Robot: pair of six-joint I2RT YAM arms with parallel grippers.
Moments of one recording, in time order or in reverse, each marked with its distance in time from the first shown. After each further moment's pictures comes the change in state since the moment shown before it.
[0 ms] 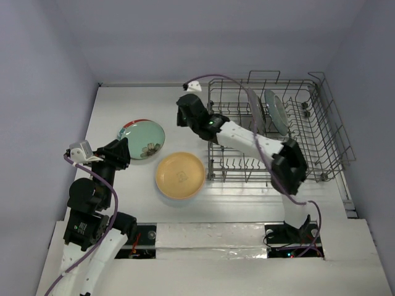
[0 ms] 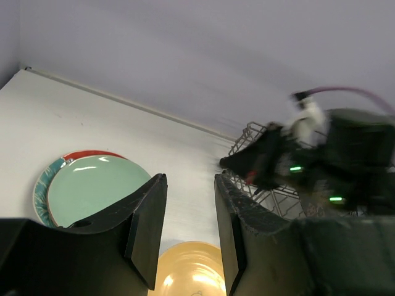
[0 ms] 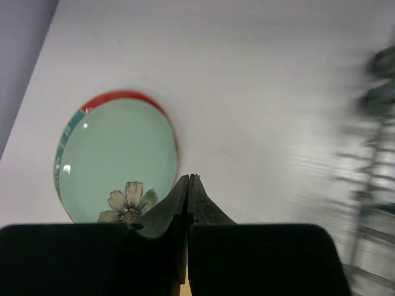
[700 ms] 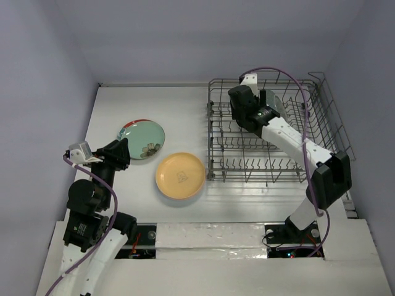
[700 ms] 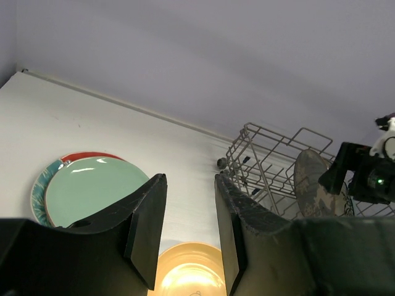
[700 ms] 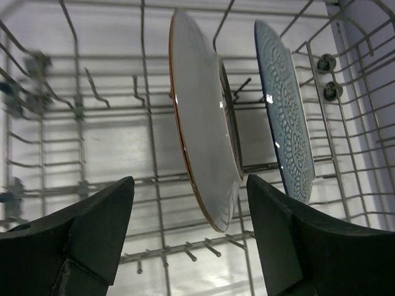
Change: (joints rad) left arm 0.002 -0.010 0.000 0.000 0.010 0.000; right arm -0.285 -0.489 -0.373 -0.242 0.409 -0.319
